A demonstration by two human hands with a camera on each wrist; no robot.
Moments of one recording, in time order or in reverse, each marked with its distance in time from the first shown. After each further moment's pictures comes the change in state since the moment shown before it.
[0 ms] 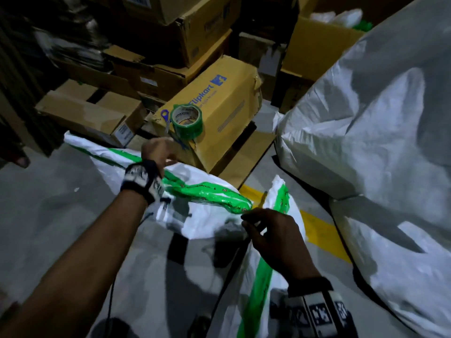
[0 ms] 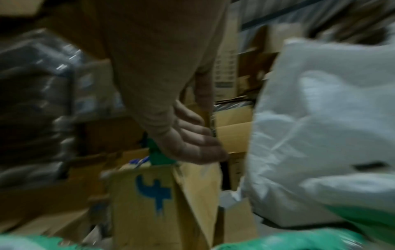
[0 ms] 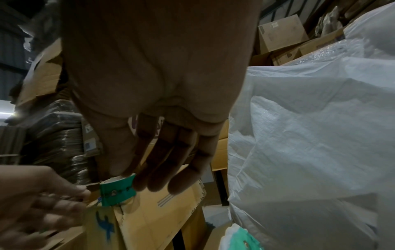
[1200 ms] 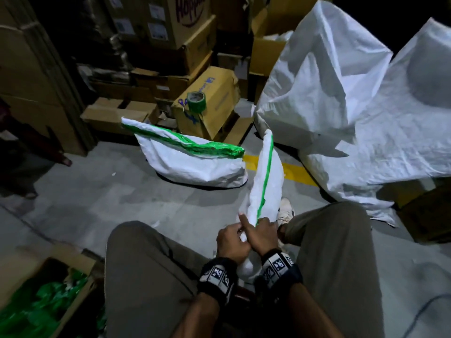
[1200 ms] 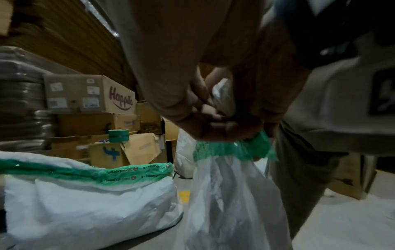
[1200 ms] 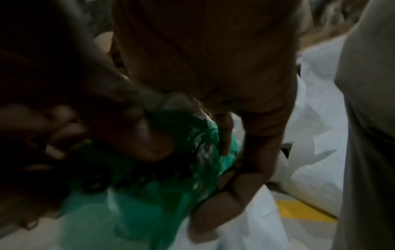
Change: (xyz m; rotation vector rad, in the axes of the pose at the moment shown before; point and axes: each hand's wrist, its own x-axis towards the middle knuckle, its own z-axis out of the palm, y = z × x) left_hand -0.533 -0.247 -0.114 0.656 -0.338 0.413; right_hand -0.347 -0.105 0.092 0.161 0.040 0.813
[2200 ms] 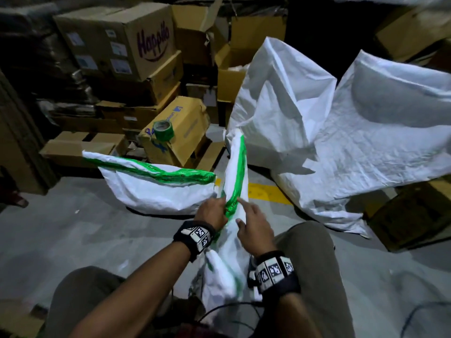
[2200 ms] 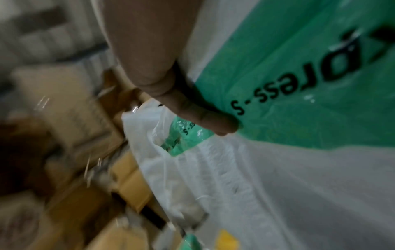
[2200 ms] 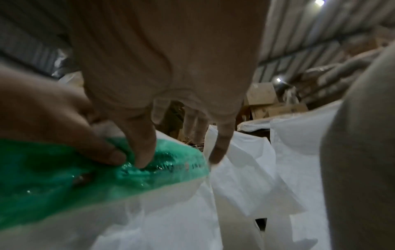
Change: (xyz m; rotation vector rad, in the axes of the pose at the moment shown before) left_hand 0.137 0.086 0.005 0.801 -0.072 0.394; right_hand 0.038 -0.010 -0.090 -0.216 0.270 -0.615
